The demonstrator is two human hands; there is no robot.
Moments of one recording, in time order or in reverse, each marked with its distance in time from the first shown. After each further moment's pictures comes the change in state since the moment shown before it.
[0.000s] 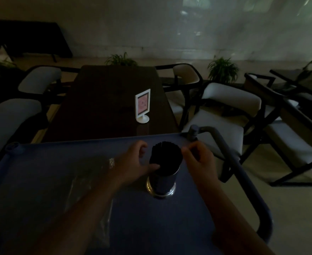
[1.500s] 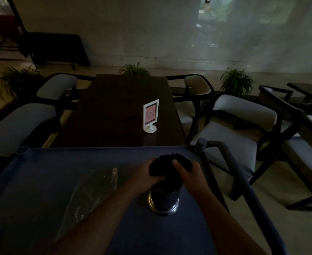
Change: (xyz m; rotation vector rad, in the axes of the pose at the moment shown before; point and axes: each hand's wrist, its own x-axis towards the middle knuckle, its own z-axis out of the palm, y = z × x) left_hand 0.029 0.001 0.041 -0.358 -0.068 -0.172; right_hand 0.045 0.068 0.024 0.092 -0.237 0.094
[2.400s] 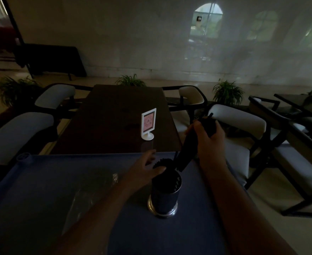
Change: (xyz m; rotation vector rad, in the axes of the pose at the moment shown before) left_hand -0.036 0.049 -0.027 0.061 0.021 0.143; right_hand 0.005 -0.149 -0.014 0.093 0.350 -0.220
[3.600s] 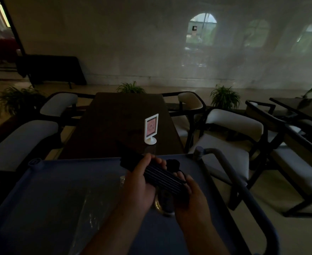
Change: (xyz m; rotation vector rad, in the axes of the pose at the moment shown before) left_hand -0.081 0.054 0.004 -1.289 0.140 -0.035; right_hand -0.135 0.016 0.028 0.953 0.219 0.926
